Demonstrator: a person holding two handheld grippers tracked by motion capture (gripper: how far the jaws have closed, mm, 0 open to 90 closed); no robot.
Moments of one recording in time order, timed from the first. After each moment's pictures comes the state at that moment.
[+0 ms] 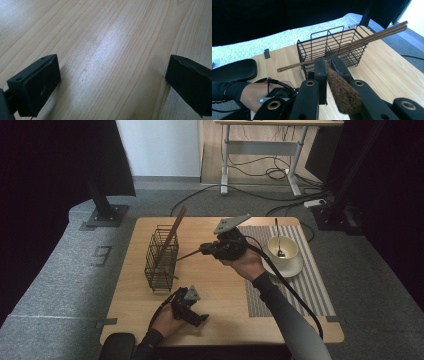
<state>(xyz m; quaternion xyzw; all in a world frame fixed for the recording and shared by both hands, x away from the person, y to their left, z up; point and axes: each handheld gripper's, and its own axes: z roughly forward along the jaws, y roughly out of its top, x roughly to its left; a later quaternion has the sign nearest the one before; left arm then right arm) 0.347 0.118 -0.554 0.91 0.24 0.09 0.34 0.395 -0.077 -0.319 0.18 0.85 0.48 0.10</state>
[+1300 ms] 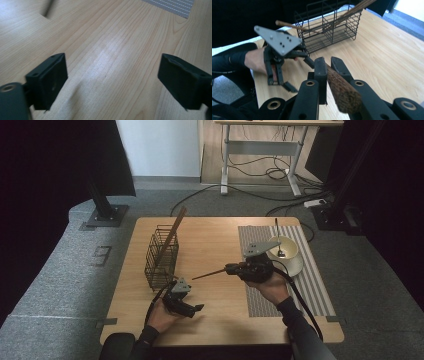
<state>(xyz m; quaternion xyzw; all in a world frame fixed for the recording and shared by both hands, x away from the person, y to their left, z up) 0.353 0.144 -0.530 0.87 0.27 0.10 0.40 0.362 -0.146 -0.375 0.22 0.84 0.48 0.09</state>
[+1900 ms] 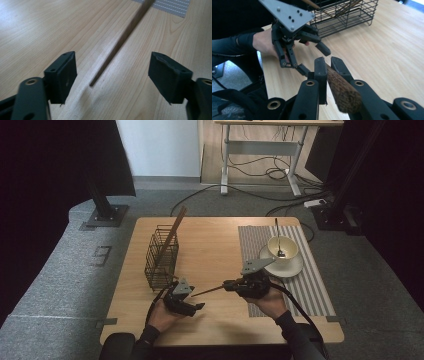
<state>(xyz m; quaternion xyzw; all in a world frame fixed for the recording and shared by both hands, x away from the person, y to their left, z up) 0.349 0.139 -0.527 0.87 0.24 0.11 0.41 0.341 -0.141 -0.415 0.21 0.86 0.47 0.06</state>
